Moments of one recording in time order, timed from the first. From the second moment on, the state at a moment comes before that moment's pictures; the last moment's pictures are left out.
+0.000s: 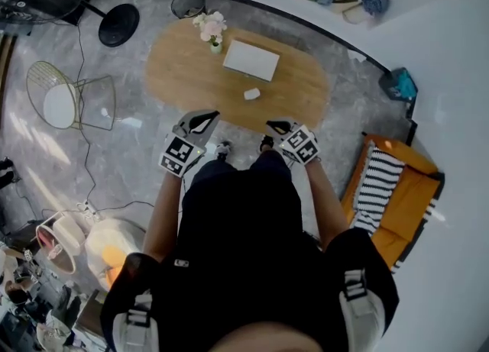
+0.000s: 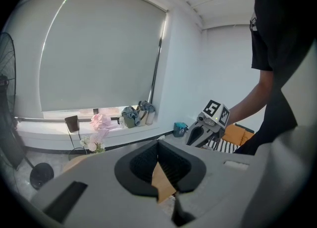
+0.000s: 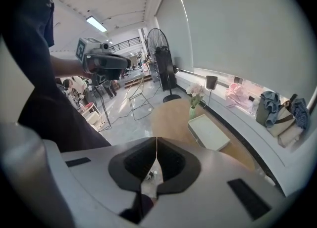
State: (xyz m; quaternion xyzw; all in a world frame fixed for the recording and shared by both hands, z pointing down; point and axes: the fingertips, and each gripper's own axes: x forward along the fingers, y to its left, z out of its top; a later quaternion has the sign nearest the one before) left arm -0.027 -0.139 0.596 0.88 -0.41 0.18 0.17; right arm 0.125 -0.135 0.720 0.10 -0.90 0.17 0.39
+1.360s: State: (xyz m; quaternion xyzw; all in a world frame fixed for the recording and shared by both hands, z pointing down) left arm -0.028 -0.159 0.688 0.82 -0.47 0.19 0.26; right arm 0.094 -0.208 0.931 0.00 -0.86 0.18 0.48
